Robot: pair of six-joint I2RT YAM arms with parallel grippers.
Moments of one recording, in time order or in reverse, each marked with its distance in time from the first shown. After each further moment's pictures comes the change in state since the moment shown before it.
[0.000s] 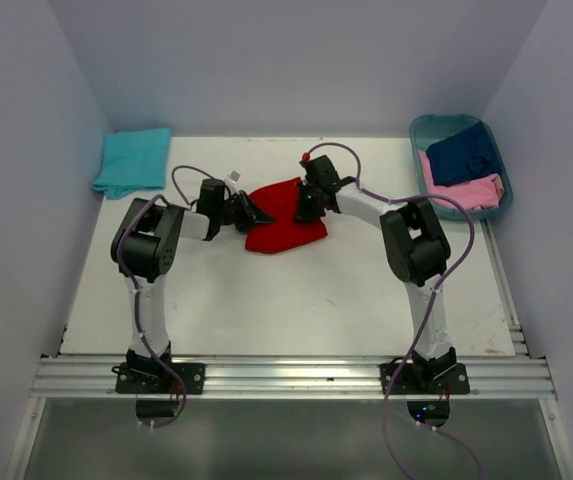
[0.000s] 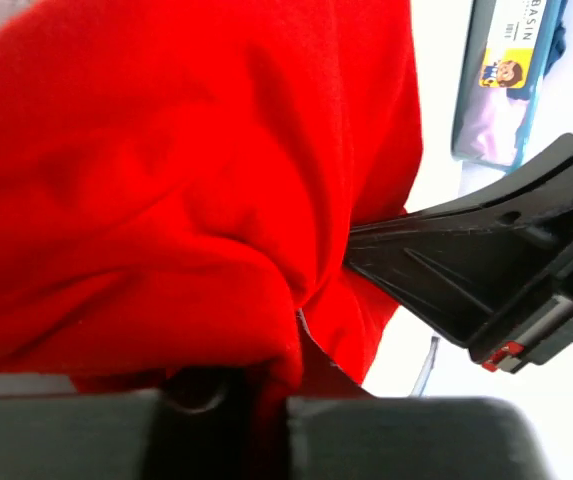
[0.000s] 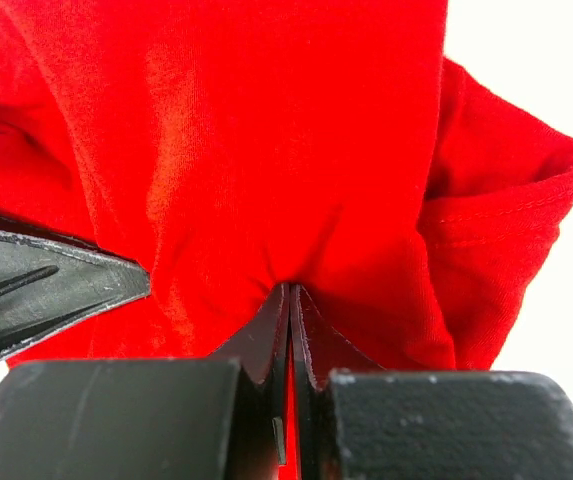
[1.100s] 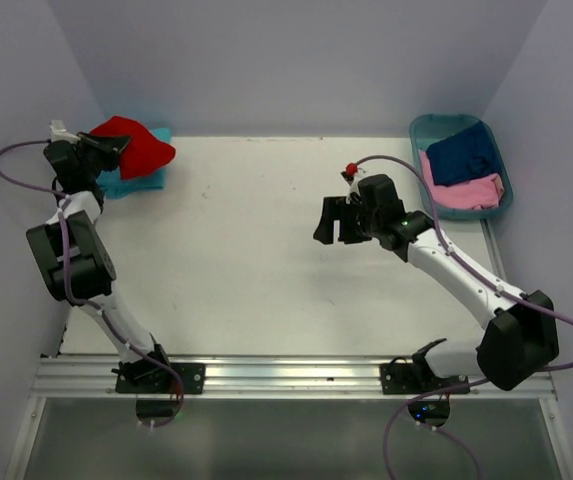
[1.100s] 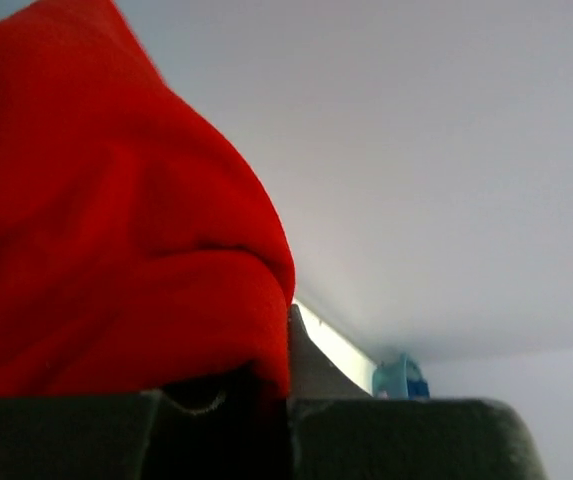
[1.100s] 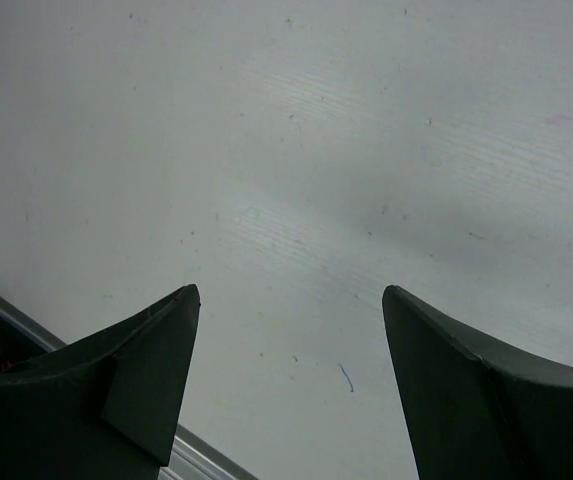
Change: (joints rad) left arm 0.673 -0.232 0.192 0.074 -0.045 -0.108; right arm 0.000 -0.833 -0.525 -0.089 -0.032 -0.045
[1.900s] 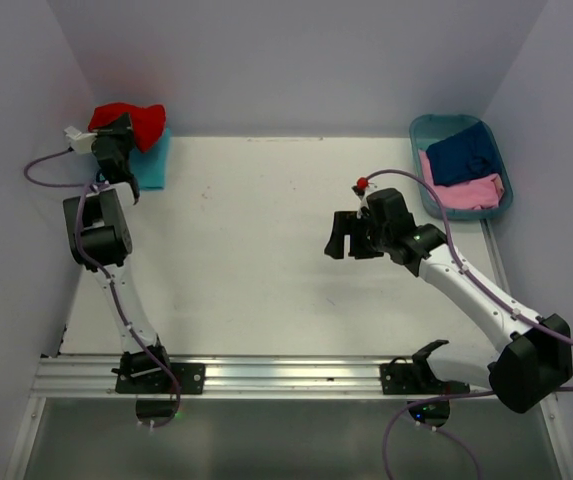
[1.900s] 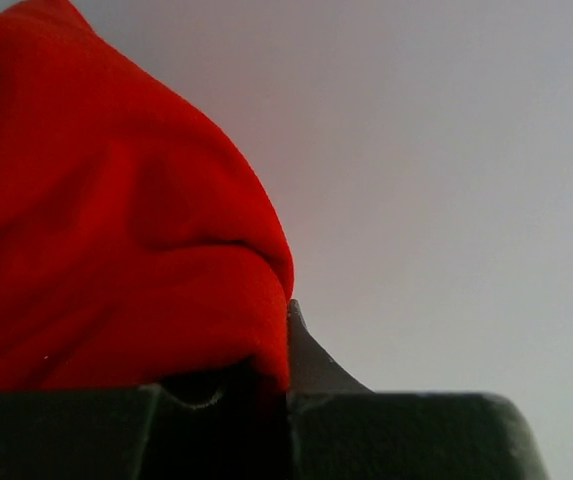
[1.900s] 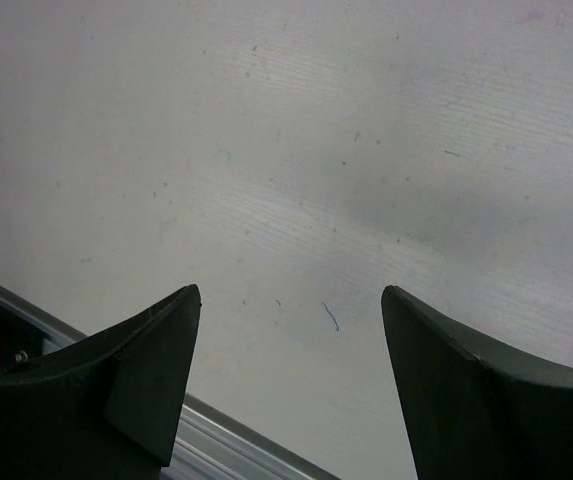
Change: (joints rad) left arm -0.138 0.378 0.252 0.420 -0.585 -0.280; right arm 0.001 -0.138 -0.103 -0.118 0.036 0.030
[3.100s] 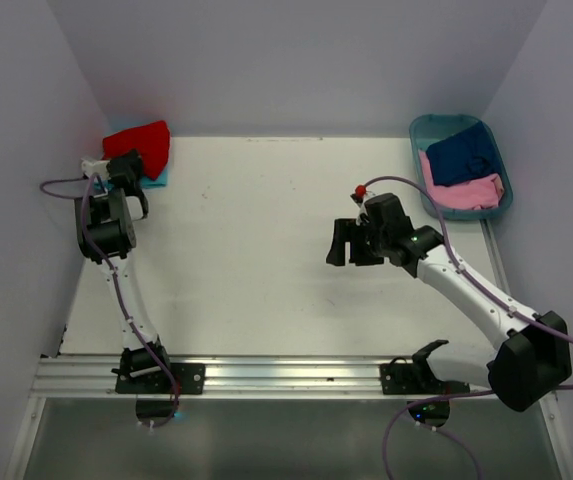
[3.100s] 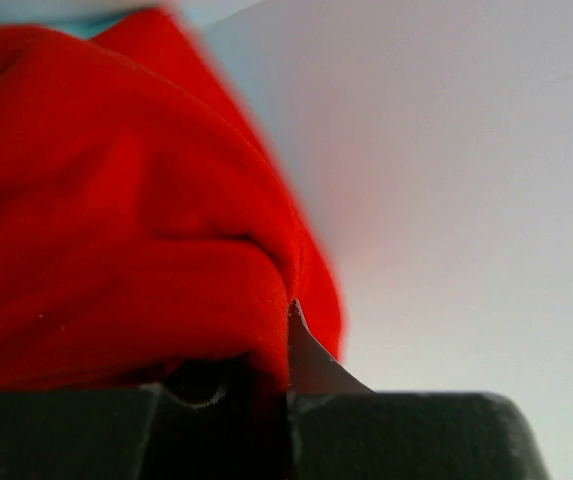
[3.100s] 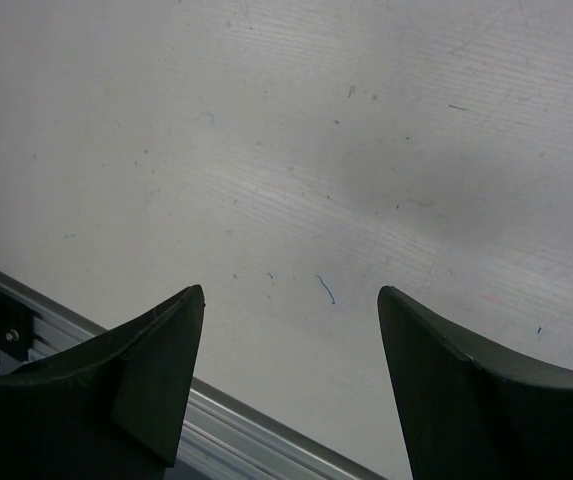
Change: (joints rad) left arm -0.007 0.170 -0.023 -0.035 -0.166 0.081; right arm 0.000 0.006 -0.027 -0.042 -0.021 0.008
